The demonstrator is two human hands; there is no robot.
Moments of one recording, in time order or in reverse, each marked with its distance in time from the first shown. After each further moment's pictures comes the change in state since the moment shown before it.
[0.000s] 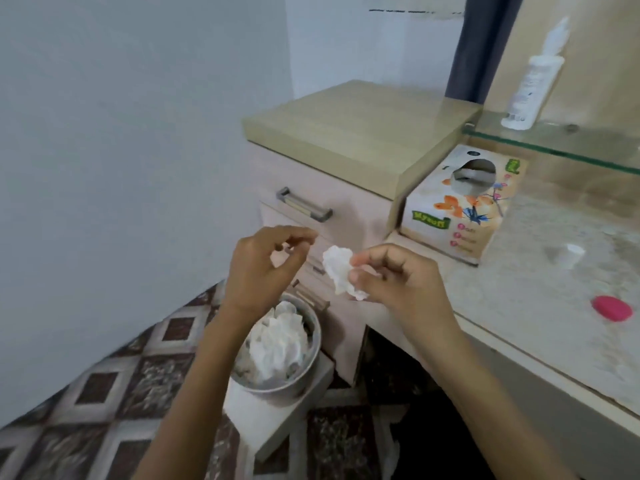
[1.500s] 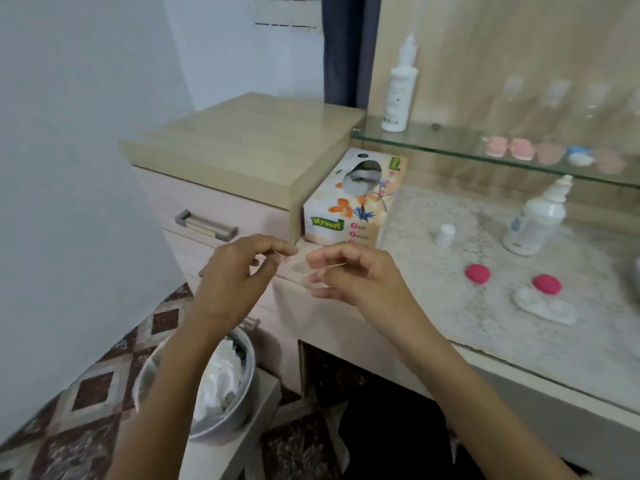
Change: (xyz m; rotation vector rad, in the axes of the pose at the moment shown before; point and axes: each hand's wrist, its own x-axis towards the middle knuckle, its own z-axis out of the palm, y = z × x) left_hand 0.024 0.039 0.053 -0.070 -0.301 0.070; right_hand -0.012 -0.021 -0.054 0.060 0.057 0.102
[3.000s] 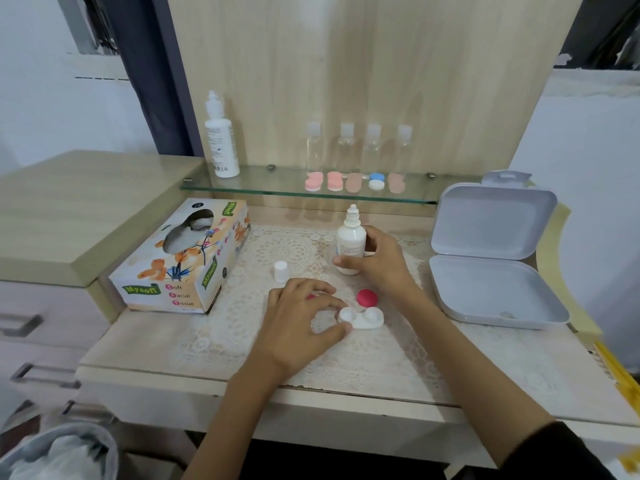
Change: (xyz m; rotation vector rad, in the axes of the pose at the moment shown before) left_hand 0.036 0.136 0.217 0.085 -0.326 0.353; right_hand 0.013 0.020 -0.259 -0.420 0.544 -0.077
